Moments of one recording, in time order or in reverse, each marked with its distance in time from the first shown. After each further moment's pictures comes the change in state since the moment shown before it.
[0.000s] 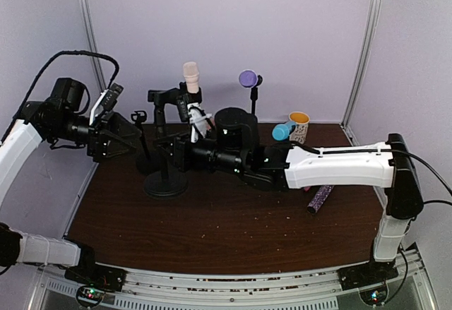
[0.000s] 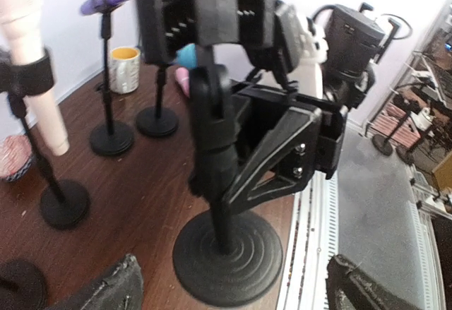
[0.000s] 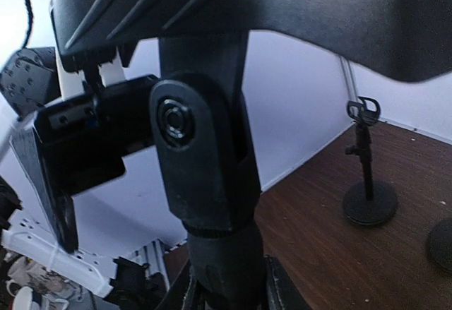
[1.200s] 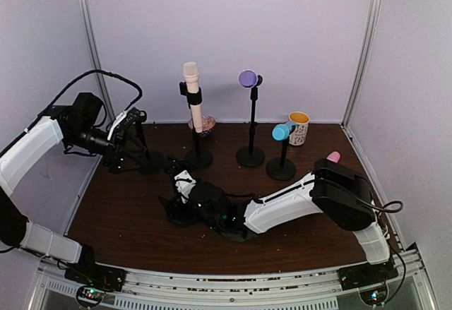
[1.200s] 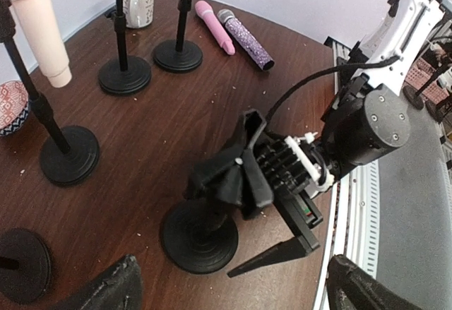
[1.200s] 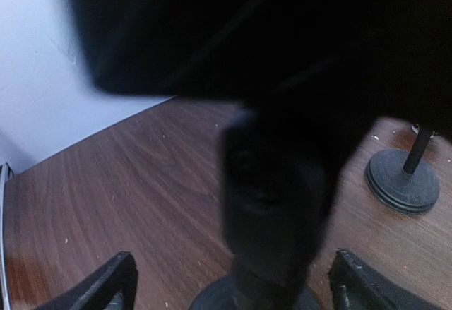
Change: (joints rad) left arm 0.033 0.146 -0.095 -0.010 -0.178 0.211; right arm 0.076 0.365 -0.151 0.338 0.399 -0.281
